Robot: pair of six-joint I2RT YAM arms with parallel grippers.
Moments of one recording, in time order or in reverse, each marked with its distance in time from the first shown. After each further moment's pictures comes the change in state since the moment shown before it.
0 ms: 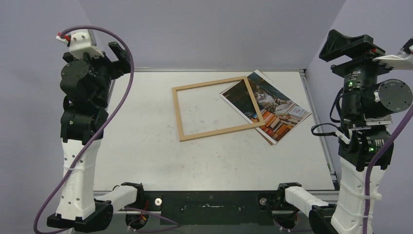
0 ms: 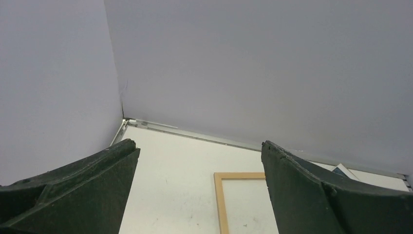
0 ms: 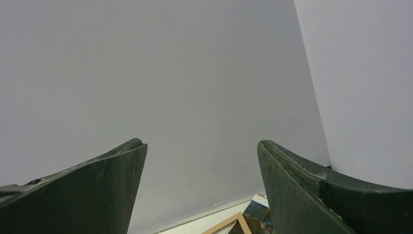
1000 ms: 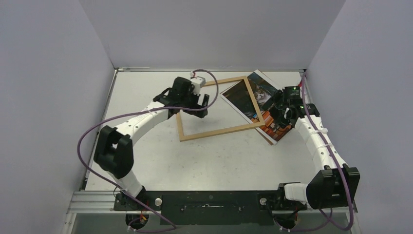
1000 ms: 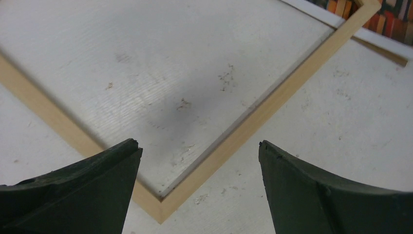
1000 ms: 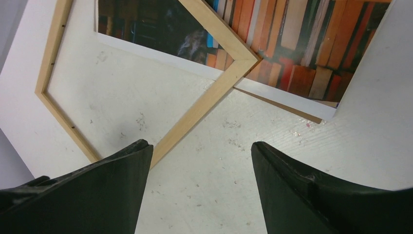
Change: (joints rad) left arm -0.344 0.498 -0.476 0.147 0.439 0.006; right arm 0.005 0.206 -0.779 -0.279 -0.248 0.465
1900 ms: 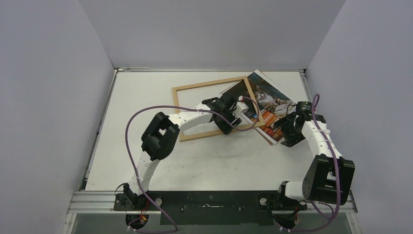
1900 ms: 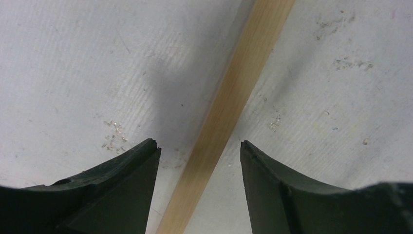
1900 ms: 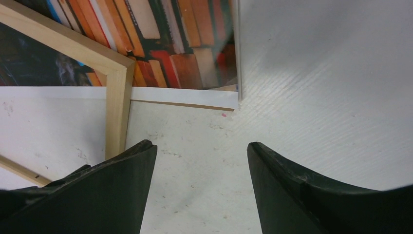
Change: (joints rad) left arm -0.321 0.581 0.480 -0.205 -0.043 0.288; right arm -0.244 0.076 -0.212 -0.037 -0.080 0.070
